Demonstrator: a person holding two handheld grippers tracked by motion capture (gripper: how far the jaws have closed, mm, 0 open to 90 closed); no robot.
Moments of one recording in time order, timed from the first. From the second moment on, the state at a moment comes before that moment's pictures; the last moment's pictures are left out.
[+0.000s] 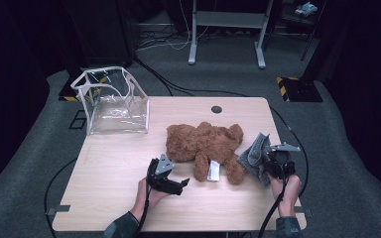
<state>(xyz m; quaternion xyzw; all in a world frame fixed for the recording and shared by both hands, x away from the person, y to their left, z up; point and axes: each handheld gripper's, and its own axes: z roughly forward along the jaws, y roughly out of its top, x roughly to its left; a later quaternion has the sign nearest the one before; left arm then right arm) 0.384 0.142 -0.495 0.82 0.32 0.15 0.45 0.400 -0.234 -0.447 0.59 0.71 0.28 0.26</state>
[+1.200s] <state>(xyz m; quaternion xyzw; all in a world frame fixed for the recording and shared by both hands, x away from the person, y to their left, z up) 0.398 0.063 -0.525 0.81 0.38 0.19 0.40 0.399 -0.237 -0.460 0.59 0.71 0.28 0.25</state>
